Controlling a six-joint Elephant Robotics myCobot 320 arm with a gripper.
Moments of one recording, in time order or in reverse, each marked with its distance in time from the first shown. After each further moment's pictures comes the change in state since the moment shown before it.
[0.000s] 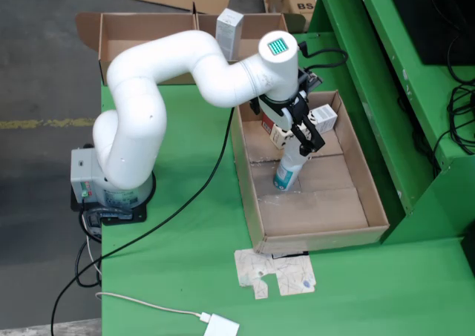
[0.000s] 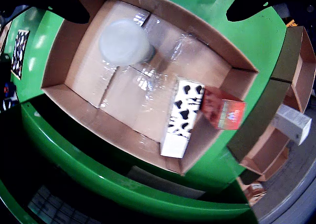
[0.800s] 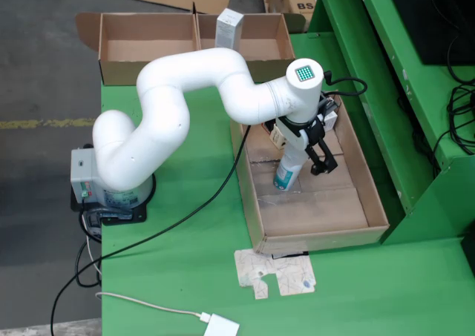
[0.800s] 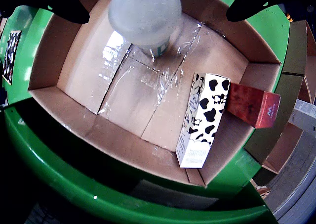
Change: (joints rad) arm -0.094 -0.350 0.256 0.028 0.034 -0.041
